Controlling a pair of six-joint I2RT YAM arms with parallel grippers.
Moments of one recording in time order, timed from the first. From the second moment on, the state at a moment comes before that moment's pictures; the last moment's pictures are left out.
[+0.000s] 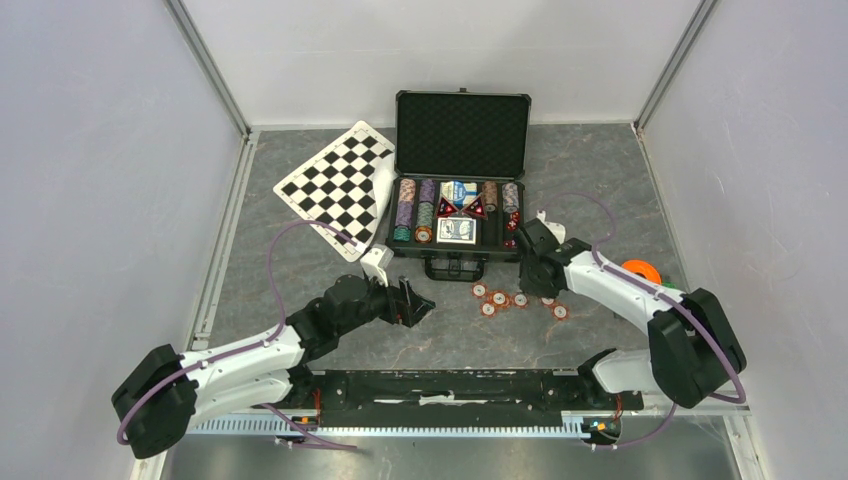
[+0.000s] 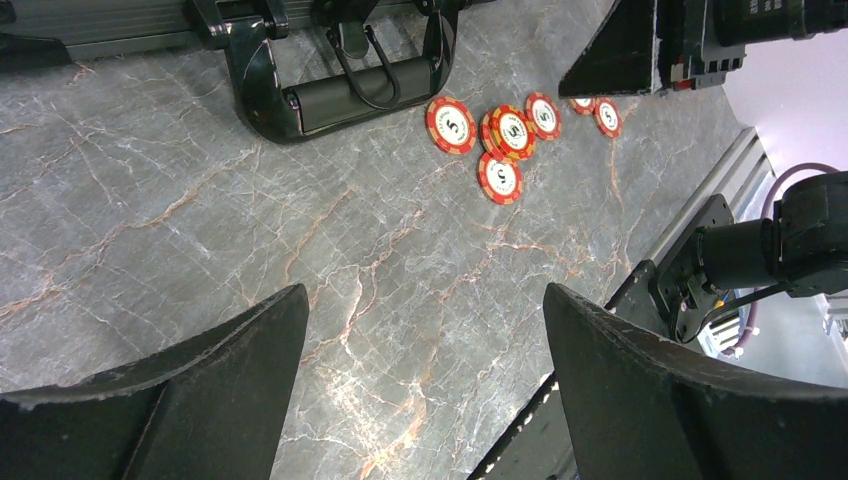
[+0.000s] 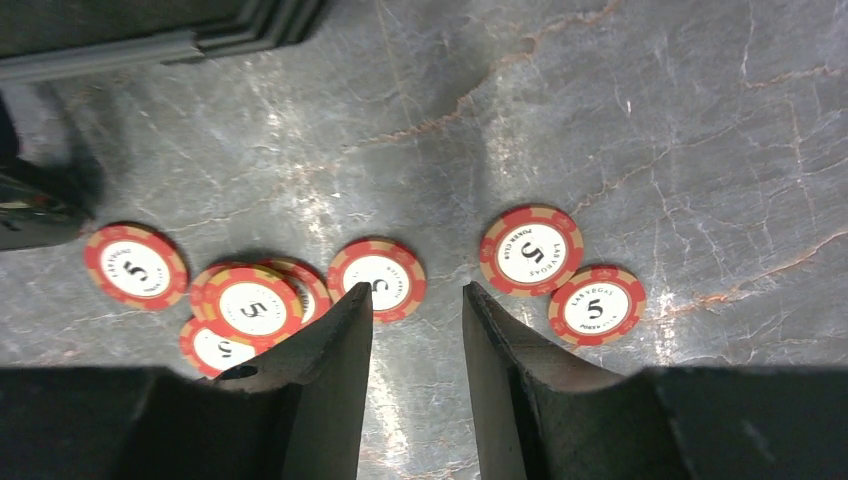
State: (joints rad) left arm -0.88 0.91 0.25 0.29 0.01 -0.62; right arm 0.52 1.34 0.73 -0.65 0.26 0.69
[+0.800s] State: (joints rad) left arm -0.88 0.93 0.25 0.30 0.03 -0.61; right arm 0.44 1.34 0.76 -0.69 0.27 0.64
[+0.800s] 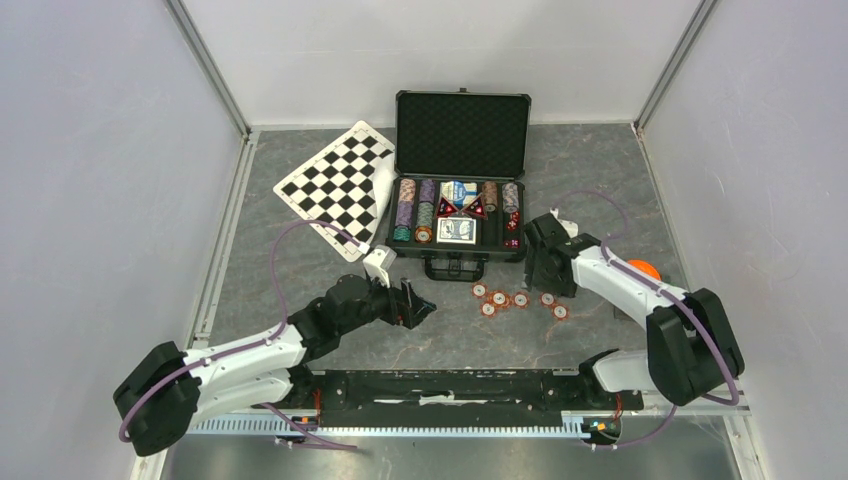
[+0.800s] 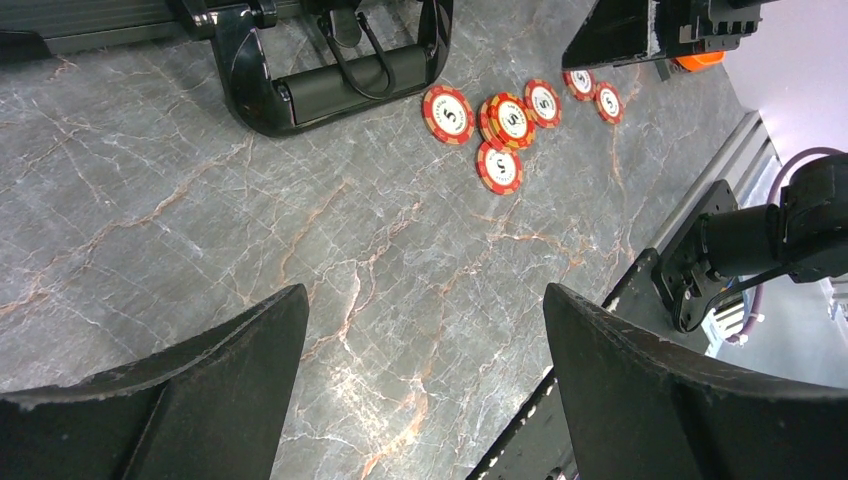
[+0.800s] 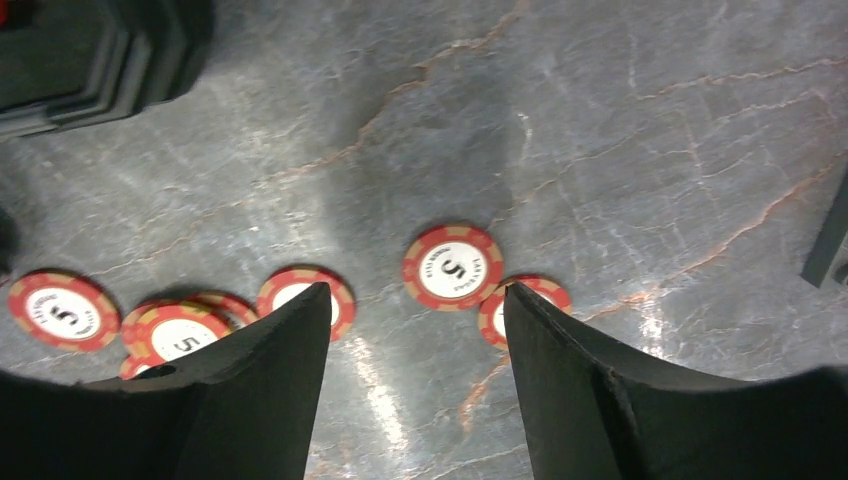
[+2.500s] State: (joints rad) left arm -0.88 0.93 0.25 0.31 0.04 -0.61; right arm 0.31 1.32 0.63 -0.54 0.16 0.45
